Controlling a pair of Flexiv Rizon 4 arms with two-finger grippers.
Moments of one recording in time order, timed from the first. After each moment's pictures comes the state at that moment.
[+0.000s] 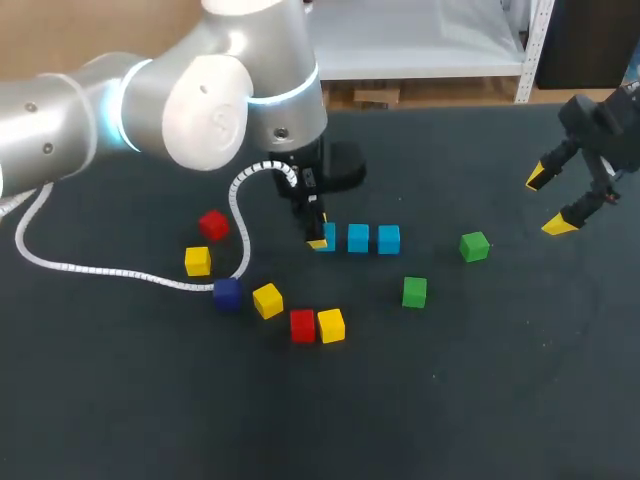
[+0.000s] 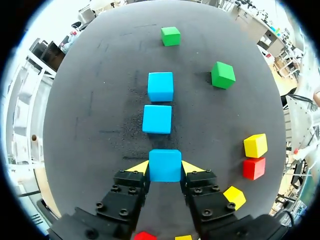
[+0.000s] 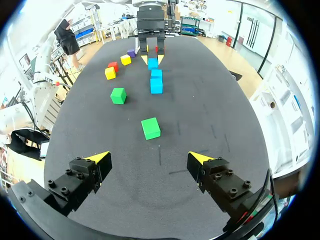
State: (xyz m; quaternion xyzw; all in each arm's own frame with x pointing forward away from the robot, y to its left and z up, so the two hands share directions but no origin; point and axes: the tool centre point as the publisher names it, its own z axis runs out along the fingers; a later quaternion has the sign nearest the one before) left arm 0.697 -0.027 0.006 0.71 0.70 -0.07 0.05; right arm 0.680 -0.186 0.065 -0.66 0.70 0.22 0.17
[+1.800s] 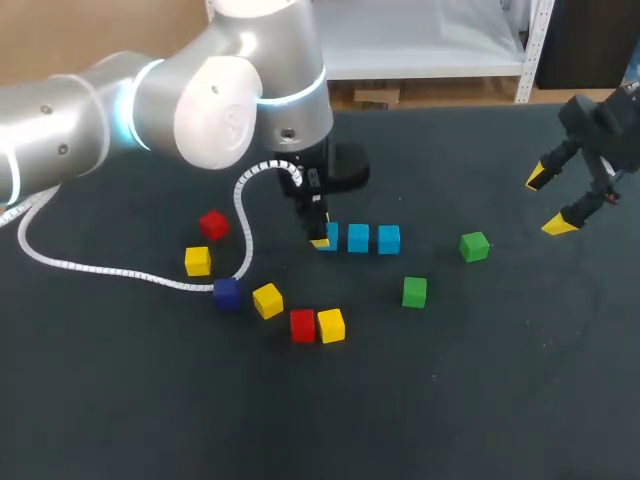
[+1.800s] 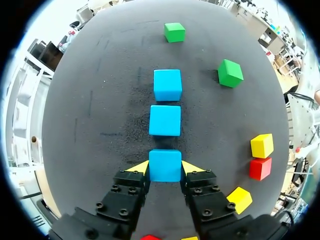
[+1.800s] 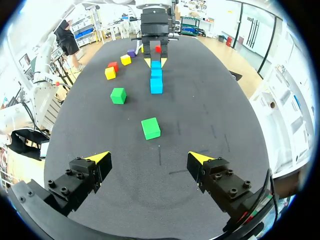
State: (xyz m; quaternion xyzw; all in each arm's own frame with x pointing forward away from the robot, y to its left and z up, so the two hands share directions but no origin) left arm 0.706 -0.030 -0.002 0.72 0.69 -0.06 0.04; right arm 0.680 -0.186 0.065 -0.66 0.70 0.22 0.17
